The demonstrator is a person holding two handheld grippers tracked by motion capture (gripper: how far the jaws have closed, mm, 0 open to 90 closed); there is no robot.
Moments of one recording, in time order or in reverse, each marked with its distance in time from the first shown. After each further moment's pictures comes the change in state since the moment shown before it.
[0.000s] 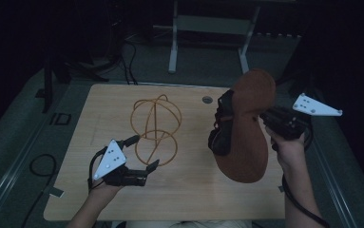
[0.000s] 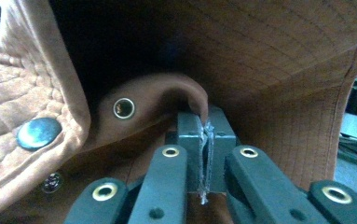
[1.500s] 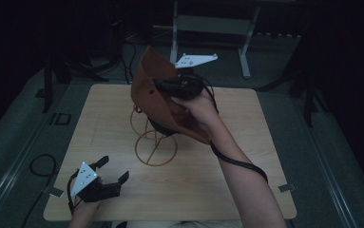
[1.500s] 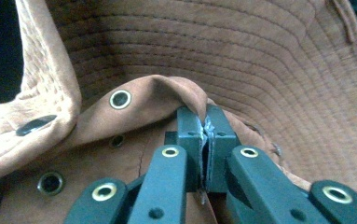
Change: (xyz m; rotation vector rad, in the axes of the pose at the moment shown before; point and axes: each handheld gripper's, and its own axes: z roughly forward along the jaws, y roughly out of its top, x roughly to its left) left arm 0.030 -0.109 -0.041 0.032 0.188 -0.202; right arm 0.077 0.038 0.237 0.263 0.295 -0.010
